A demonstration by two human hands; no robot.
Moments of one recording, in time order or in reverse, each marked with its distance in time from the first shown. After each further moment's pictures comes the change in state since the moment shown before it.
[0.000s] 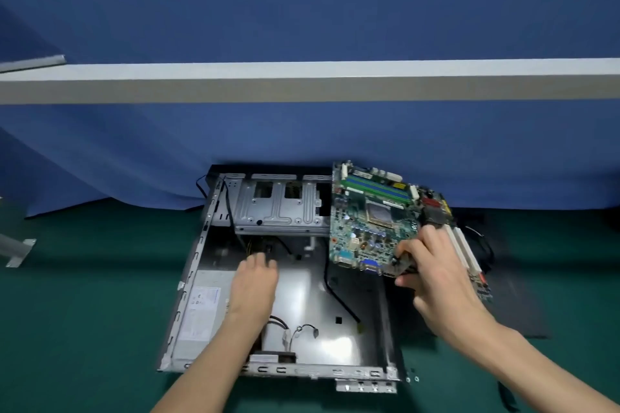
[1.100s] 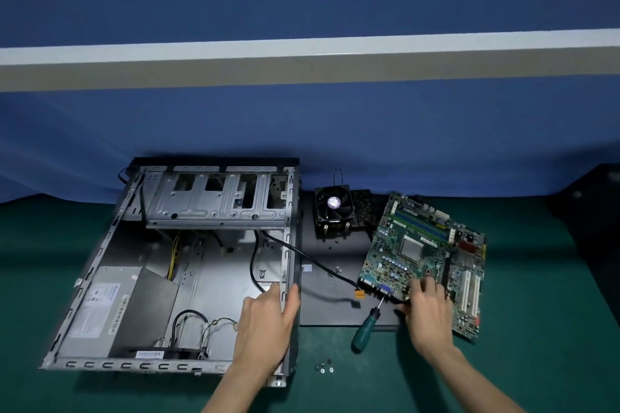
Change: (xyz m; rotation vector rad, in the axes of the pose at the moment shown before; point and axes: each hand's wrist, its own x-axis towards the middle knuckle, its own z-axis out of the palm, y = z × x) left_hand -0.049 0.184 -0.011 -0.756 0.079 -0.158; right_hand -0.088 0.210 0.061 -0.398 -0.268 0.594
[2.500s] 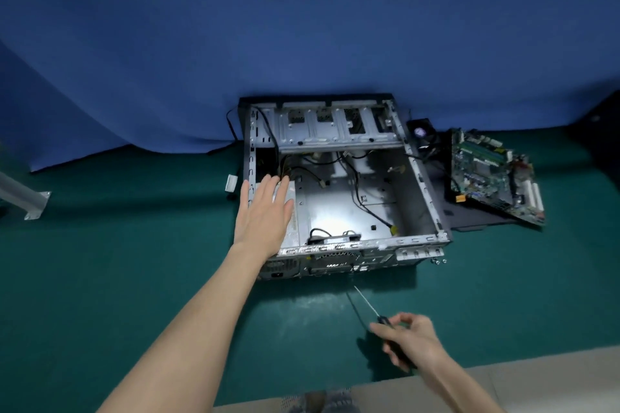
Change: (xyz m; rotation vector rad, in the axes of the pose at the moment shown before) left_hand 0.033 -0.238 -0.163 0.560 0.045 0.430; right_hand -0.264 -0.255 0.044 1.287 -0.517 0.556
